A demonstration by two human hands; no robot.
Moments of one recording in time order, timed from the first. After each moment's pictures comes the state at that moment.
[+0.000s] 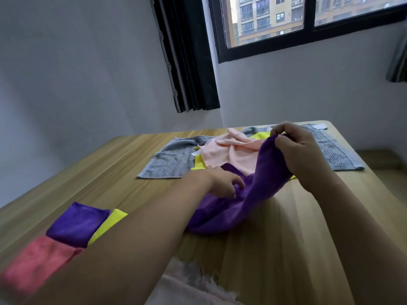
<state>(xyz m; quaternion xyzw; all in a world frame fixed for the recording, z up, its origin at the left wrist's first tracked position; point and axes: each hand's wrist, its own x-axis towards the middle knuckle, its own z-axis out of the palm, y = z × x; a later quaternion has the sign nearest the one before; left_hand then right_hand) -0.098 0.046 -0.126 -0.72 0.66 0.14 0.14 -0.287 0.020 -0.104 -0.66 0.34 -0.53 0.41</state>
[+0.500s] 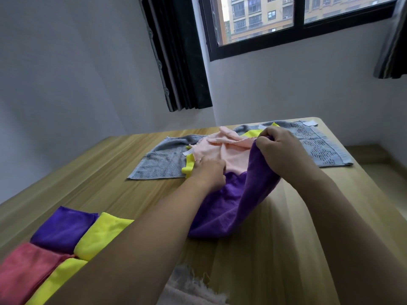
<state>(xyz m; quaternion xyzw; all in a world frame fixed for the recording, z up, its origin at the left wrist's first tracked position) -0.098 0.023 -0.153 -0.77 0.64 -0.06 0.00 -0.282 0.015 -0.103 -0.72 0.45 -0.44 0.29</state>
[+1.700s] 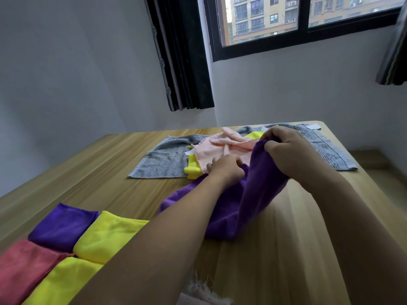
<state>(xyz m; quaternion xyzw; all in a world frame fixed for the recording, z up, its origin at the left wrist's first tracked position) -0.123 0.006 -0.155 -0.80 0.56 0.12 -0.20 -0.285 0.022 -0.092 -0.74 0.45 -0.40 0.31</state>
